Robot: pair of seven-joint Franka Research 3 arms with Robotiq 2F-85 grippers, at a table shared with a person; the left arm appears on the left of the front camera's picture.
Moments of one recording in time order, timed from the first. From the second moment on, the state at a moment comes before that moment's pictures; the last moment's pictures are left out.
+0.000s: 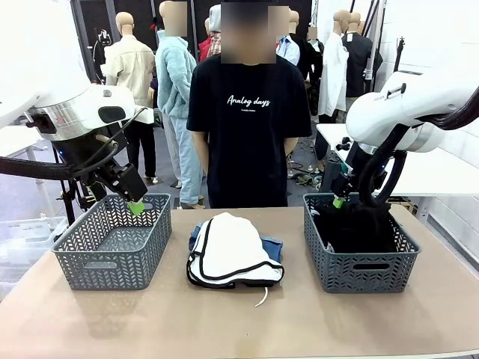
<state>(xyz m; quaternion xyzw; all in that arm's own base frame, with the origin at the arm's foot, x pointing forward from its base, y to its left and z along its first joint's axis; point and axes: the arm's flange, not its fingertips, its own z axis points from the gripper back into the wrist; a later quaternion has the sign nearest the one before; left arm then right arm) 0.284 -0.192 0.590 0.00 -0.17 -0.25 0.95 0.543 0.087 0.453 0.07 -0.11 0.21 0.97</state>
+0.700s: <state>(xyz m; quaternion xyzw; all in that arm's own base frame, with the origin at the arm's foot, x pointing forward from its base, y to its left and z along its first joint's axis) 0.284 -0.192 0.591 0.00 -0.17 -0.25 0.95 0.425 0.082 0.572 0.04 -0.24 0.32 0.91</state>
